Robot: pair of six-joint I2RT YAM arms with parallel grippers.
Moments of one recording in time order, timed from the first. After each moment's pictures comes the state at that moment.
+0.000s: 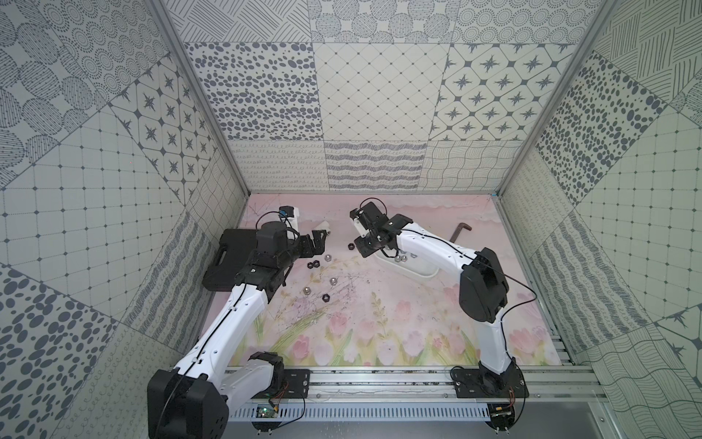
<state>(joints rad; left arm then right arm) -0.15 1.09 0.86 -0.21 0.16 -0.28 0.73 2.01 1.75 -0.74 0.10 0.13</state>
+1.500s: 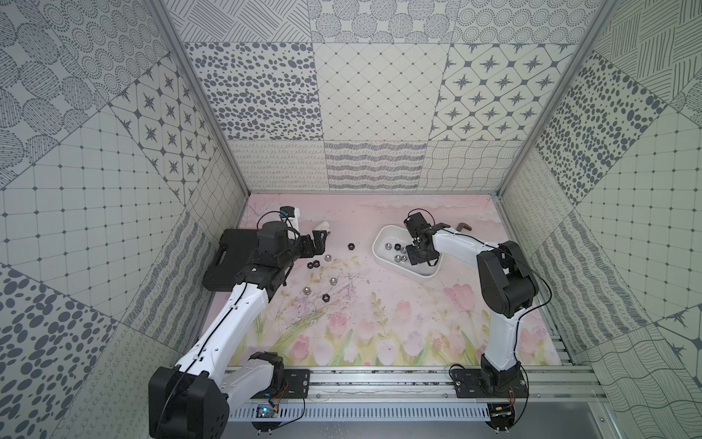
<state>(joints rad) -0.15 1.10 0.86 -0.21 0.16 -0.28 0.46 1.96 1.36 -0.67 0.25 0.17</state>
